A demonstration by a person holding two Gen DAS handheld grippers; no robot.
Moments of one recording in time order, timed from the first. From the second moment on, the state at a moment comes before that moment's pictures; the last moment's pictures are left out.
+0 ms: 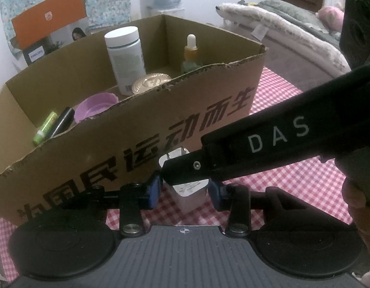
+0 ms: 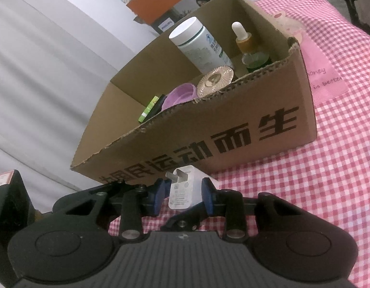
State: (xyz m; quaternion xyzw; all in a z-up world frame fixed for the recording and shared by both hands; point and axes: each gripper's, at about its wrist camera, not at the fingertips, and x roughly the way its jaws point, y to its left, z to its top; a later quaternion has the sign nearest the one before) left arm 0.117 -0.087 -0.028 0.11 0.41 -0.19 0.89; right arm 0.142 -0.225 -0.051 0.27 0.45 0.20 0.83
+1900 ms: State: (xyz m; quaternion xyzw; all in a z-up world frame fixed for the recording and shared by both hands) left arm 0.069 -0.089 0.037 0.10 0.32 -0.21 0.92; right arm 0.080 -0.222 0.022 0.21 0.39 0.18 0.88
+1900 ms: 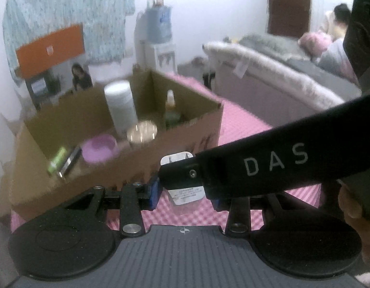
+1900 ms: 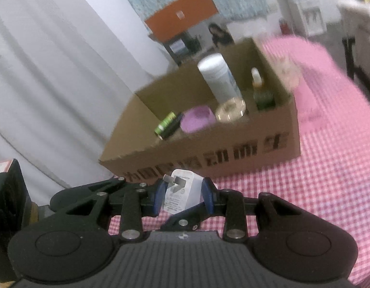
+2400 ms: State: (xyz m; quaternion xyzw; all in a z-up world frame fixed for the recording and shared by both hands) left arm 0.127 -0.082 0.092 0.07 0.28 -0.21 0.93; right arm 0.111 -0.217 0.103 0.16 0.31 0.21 0.91
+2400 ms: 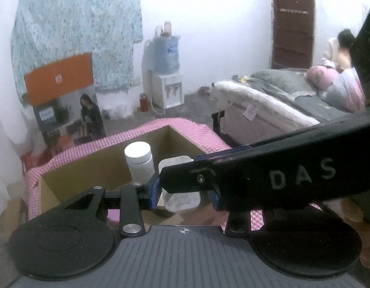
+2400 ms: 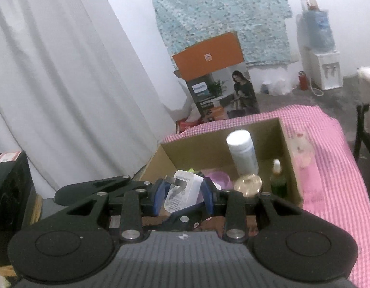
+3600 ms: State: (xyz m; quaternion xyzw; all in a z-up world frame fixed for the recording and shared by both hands) left arm 0.183 -0.039 0.045 0.04 0.39 -0.19 0.90; right arm 0.231 -0.247 0.065 0.11 0.46 0.23 0.85
